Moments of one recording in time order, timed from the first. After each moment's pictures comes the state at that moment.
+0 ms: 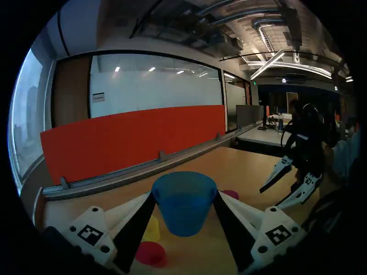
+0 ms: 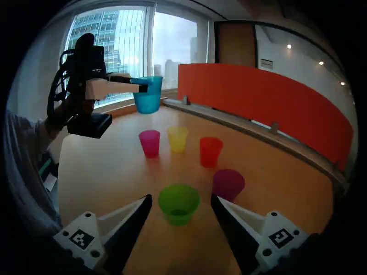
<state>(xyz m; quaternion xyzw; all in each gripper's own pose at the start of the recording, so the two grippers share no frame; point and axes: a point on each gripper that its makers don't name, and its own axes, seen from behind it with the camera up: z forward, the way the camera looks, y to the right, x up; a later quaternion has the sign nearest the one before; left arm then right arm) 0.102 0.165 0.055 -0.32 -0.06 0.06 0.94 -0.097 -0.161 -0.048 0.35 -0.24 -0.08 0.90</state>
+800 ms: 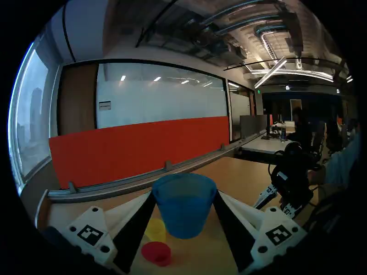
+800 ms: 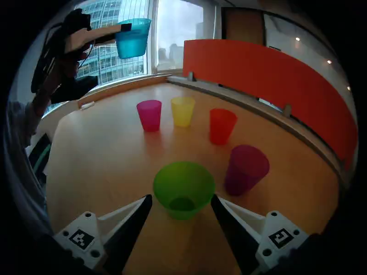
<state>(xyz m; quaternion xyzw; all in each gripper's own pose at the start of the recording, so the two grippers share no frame) 0.131 0.140 0.032 -0.30 -0.03 0.05 0.95 -0.172 -0.178 -0.035 0.35 -0.29 -0.11 0.88</state>
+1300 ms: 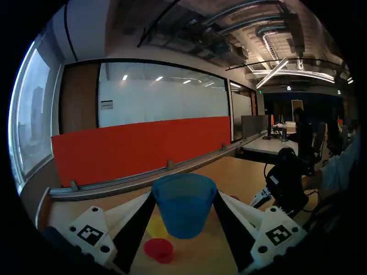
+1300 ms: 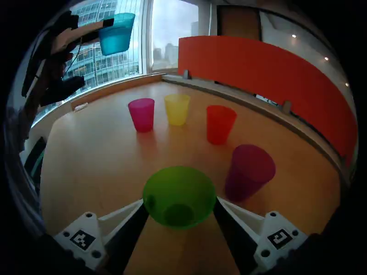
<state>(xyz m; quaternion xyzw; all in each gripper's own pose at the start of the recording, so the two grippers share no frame) 0.130 0.131 0.027 -0.30 -0.03 0.04 0.95 -0.185 -0.188 -0.017 0.34 -0.29 -0.11 0.89</state>
